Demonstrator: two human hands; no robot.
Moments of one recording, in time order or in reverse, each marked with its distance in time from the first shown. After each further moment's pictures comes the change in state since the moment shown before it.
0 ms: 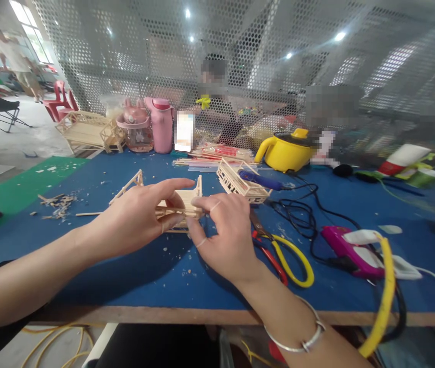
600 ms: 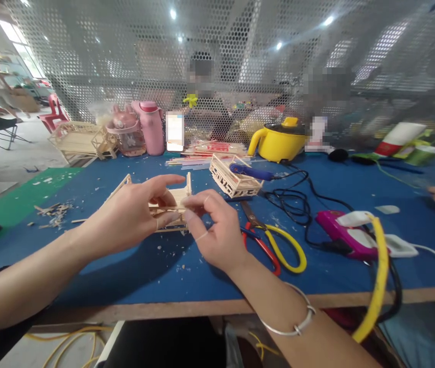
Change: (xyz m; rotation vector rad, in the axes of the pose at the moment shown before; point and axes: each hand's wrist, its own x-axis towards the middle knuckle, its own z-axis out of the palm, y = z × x) left_hand 0.009 0.010 0.002 -0.062 -0.057 -0.074; right_hand -0.012 0.008 0.001 0.561 -0.054 0.311
